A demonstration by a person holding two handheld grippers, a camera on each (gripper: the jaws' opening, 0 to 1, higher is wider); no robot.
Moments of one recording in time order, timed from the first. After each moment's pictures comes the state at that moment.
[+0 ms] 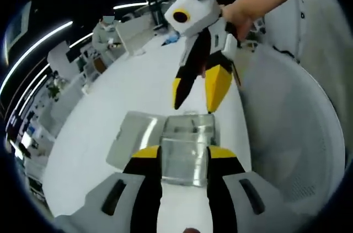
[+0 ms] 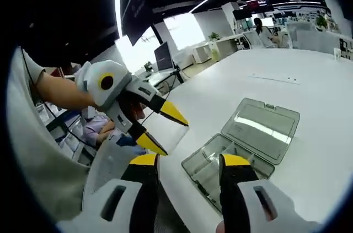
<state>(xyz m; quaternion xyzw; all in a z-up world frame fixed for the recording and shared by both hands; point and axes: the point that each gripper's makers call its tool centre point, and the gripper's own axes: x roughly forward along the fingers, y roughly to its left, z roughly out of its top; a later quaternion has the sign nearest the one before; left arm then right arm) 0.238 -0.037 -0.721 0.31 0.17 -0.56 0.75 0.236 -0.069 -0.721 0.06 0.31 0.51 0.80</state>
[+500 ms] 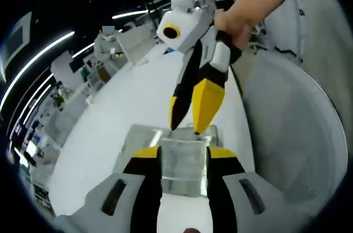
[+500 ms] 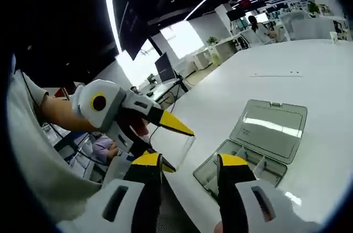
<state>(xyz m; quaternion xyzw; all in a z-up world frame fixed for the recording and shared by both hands) 0.236 -0.053 -0.708 0.32 0.13 -0.56 0.75 0.239 -0.059 -0.710 0.13 0.31 0.51 0.79</state>
